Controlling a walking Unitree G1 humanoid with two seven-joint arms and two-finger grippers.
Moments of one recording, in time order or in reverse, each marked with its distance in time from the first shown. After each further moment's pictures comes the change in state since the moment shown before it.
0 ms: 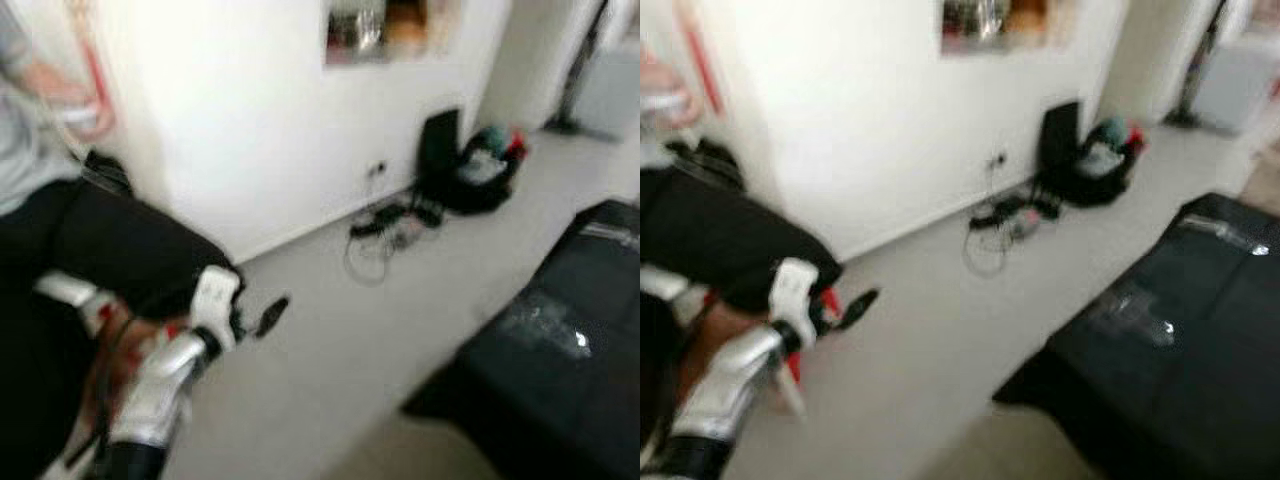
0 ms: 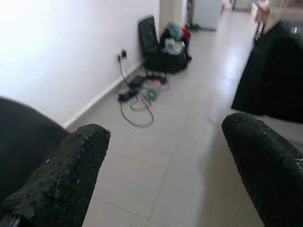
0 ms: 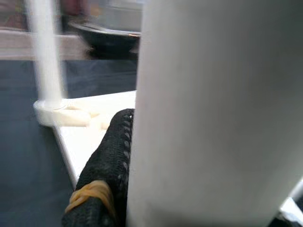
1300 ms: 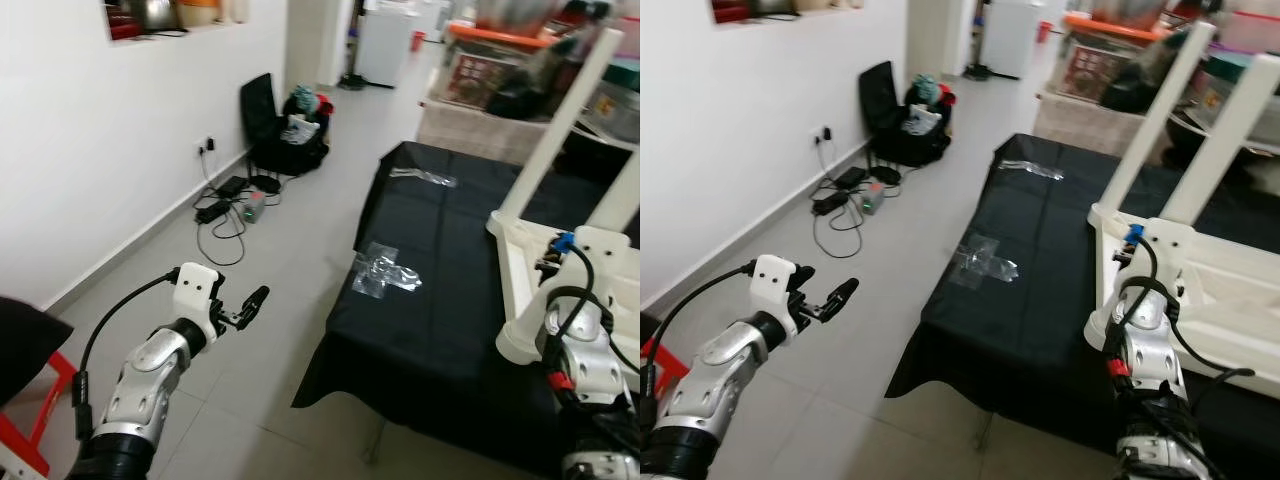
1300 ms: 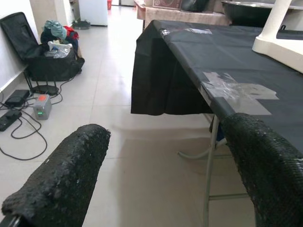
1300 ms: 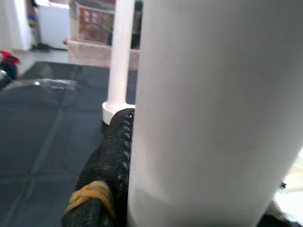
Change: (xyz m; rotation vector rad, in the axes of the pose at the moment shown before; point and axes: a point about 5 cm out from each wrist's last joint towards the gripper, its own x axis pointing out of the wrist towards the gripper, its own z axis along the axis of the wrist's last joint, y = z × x) left arm 0.010 -0.012 0.007 -0.045 -0.042 0.004; right arm -0.124 0.139 0.019 0.023 -0.155 0.682
